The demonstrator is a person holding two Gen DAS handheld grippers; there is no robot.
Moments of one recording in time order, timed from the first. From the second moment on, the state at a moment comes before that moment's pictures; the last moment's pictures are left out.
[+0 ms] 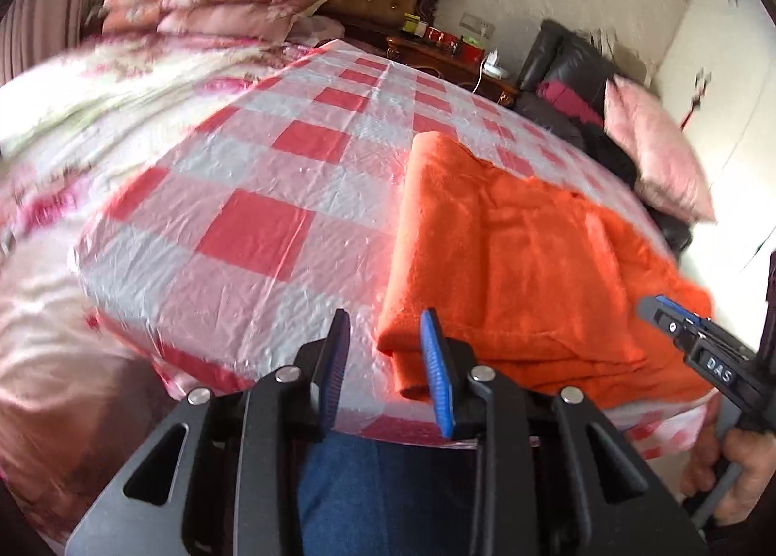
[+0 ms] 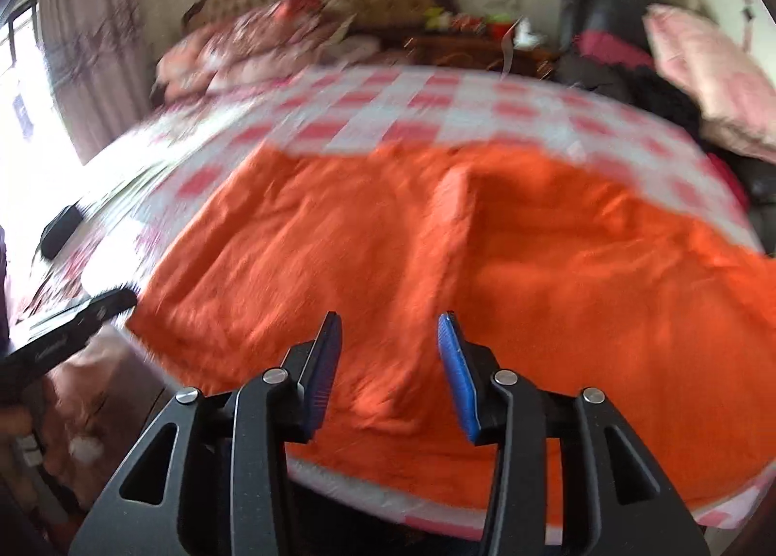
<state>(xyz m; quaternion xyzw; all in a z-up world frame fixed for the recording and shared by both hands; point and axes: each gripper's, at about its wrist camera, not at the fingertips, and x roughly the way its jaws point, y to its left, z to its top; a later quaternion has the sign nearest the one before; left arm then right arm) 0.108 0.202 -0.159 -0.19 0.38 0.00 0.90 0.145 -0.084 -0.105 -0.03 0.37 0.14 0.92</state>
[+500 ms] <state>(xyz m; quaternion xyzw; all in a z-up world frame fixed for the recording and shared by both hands) 0.114 0.203 -0.170 -0.24 0.39 -0.06 0.89 0.157 -0.081 -0.138 -0.07 0.41 0.12 0.90</state>
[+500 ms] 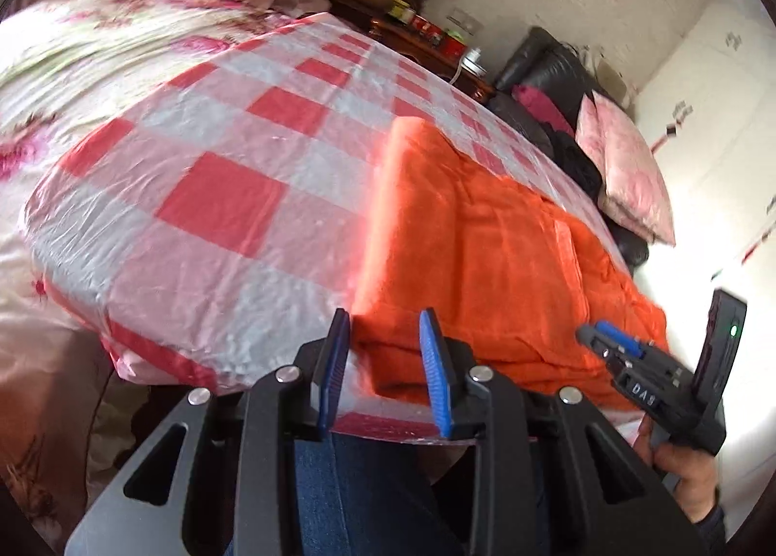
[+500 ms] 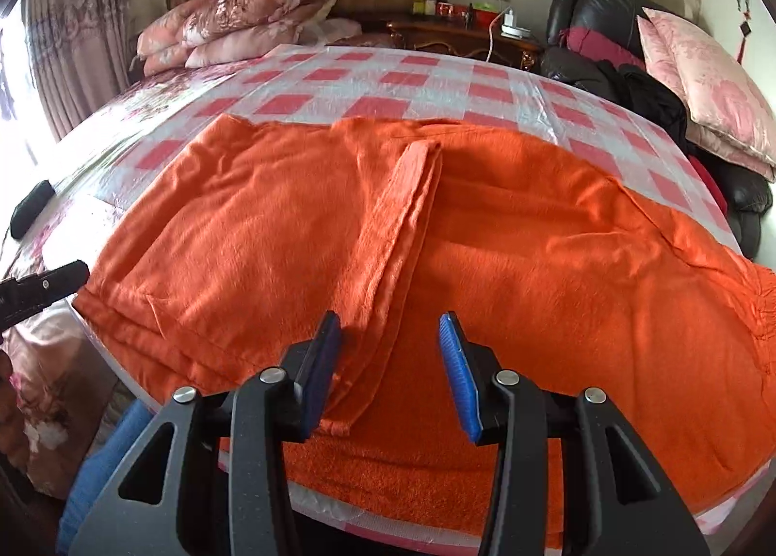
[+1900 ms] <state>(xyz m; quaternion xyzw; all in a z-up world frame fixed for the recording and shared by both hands) 0.140 0.246 -0.214 -0.56 0.41 -0.13 0.71 0.161 -0.090 -0.141 -0.05 0.41 0.12 0.90</state>
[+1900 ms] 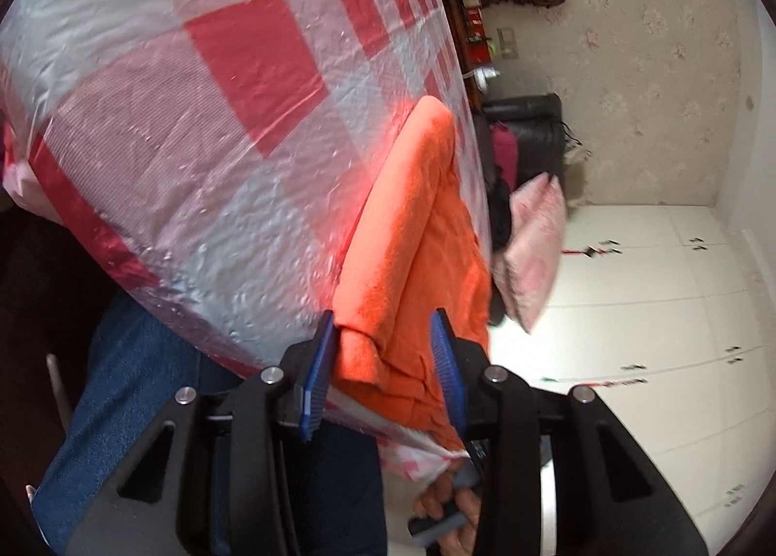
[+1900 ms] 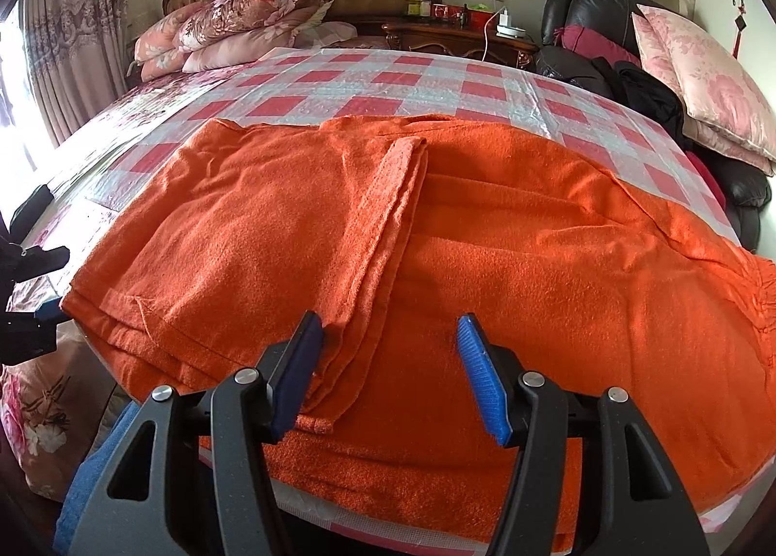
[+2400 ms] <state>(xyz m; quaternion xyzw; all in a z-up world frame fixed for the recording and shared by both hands) 0.126 0.229 -0.178 -0.44 0.39 -0.07 0.81 0.205 -0.050 -0.060 -0.11 0.43 0.15 0.88</state>
